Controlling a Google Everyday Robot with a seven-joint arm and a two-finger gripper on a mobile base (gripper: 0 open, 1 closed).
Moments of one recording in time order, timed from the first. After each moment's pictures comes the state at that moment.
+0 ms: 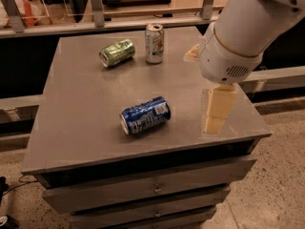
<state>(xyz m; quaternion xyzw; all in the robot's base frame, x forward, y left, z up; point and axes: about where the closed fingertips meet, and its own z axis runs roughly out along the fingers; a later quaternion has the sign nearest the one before) 0.448 -0.104 0.939 -0.72 0.67 0.00 0.17</state>
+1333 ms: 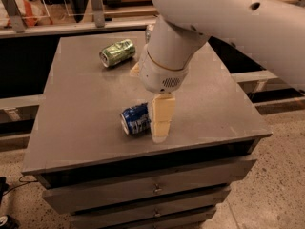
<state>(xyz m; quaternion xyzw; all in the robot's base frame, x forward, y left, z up) 0.475 0.005 0.885 -0.80 0.58 0.05 0.16</state>
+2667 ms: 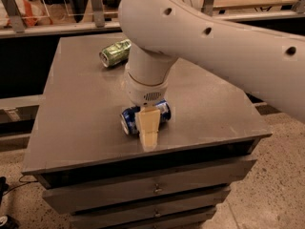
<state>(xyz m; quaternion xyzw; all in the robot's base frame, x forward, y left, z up) 0.478 0.026 0.846 -0.80 0.58 0.03 0.12</state>
